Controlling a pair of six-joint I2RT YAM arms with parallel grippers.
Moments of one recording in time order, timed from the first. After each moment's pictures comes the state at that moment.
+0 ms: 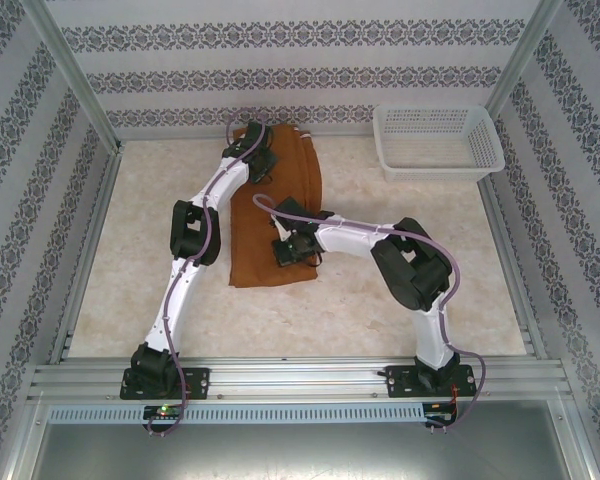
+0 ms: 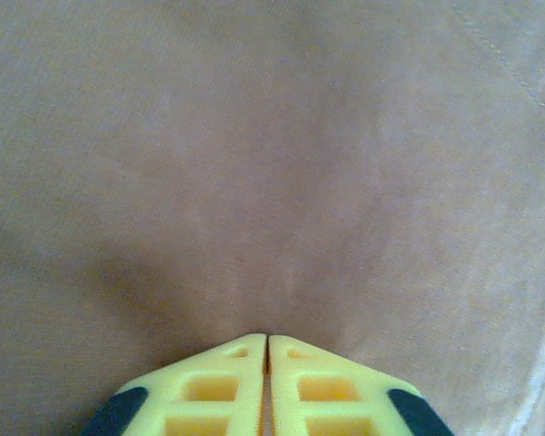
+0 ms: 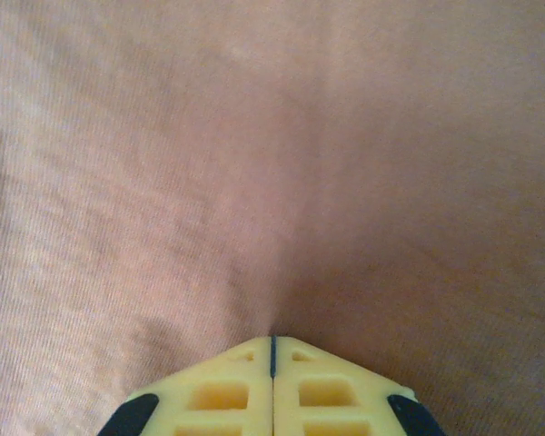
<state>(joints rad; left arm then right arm) -0.27 2.74 2.55 -0.67 -0.03 -0.99 0.75 2.04 1.37 -0.47 -0.18 0.36</state>
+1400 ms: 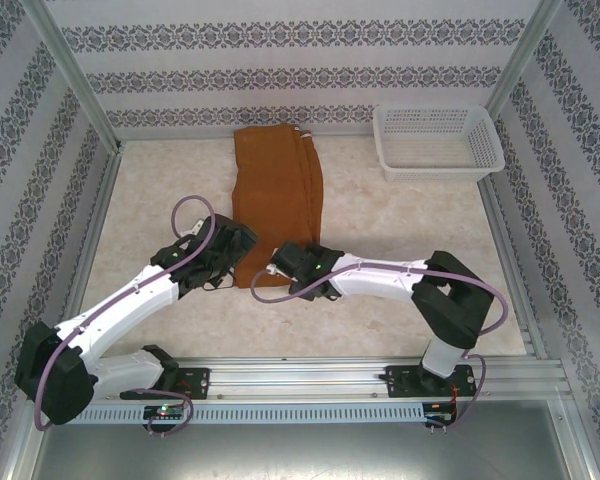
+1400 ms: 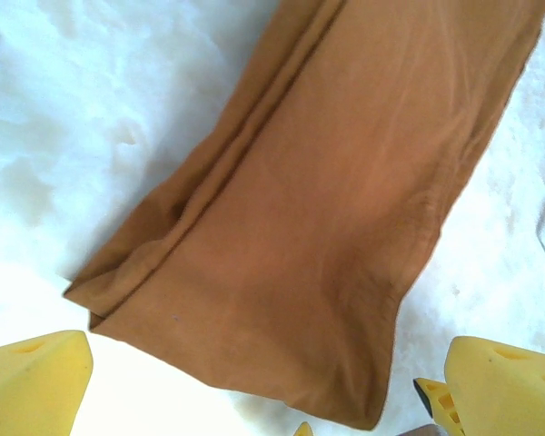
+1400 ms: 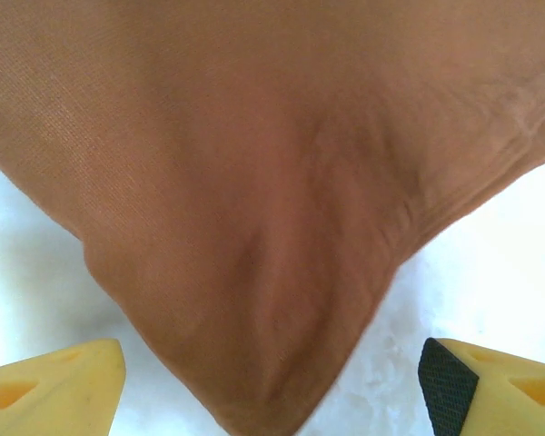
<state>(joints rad) -0.58 1.16 0.84 -0.59 -0.19 -1.36 0.98 1.74 1.05 -0.48 0.44 -0.32</state>
